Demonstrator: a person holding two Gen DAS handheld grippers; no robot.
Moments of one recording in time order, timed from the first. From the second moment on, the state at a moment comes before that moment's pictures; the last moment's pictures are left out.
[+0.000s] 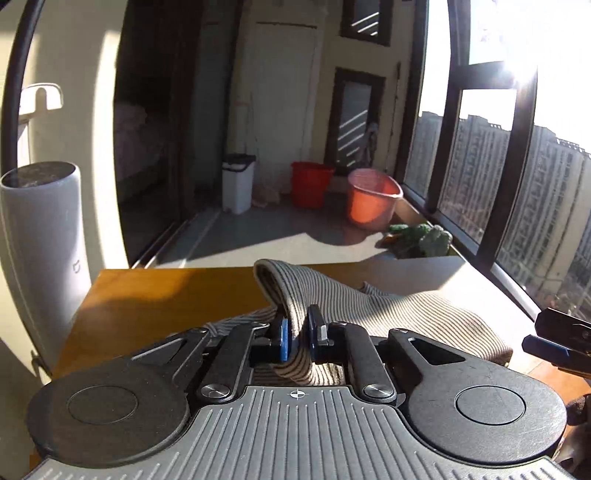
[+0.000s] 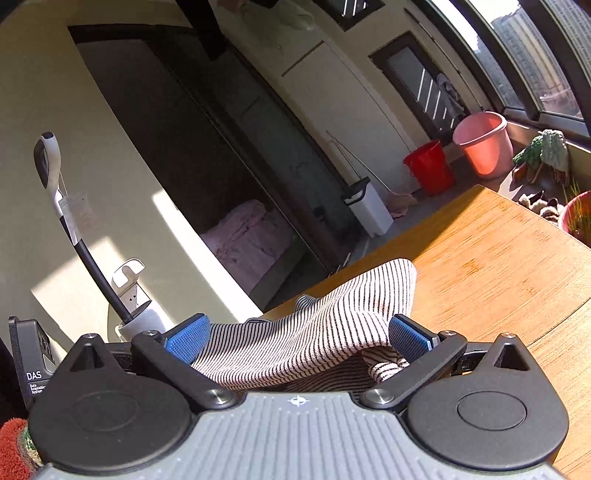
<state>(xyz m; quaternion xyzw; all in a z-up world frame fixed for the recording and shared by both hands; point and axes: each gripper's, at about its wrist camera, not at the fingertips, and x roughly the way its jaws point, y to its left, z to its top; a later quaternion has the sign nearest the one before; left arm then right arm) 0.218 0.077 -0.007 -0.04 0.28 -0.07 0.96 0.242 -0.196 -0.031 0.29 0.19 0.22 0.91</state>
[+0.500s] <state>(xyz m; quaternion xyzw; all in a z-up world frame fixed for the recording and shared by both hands) 0.130 0.125 0.009 0.04 0.27 -0.14 0.95 0.248 -0.192 -0.037 0.29 0.21 0.21 0.91</state>
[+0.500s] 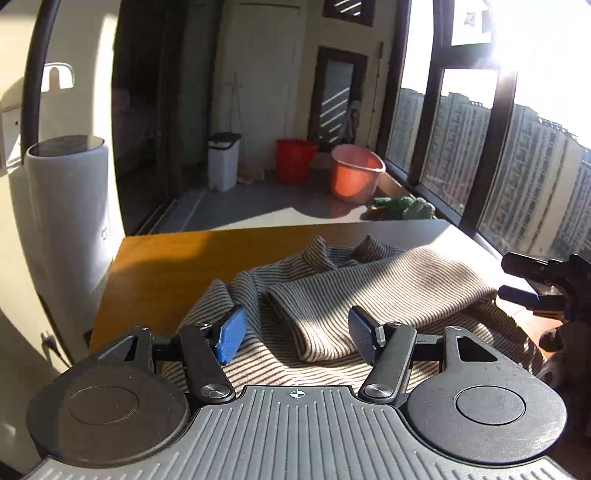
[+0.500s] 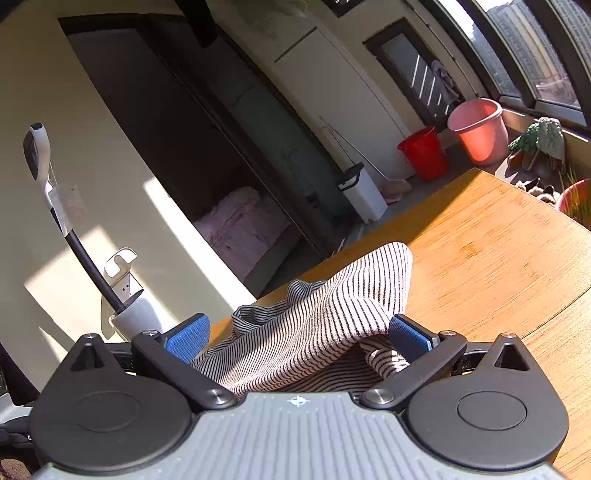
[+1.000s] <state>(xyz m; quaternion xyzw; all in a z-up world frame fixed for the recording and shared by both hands) 0.046 0.087 -0.030 0.27 0.36 -0.20 0.87 0.220 -0.179 -0.010 0.25 0.20 0.25 0.92</state>
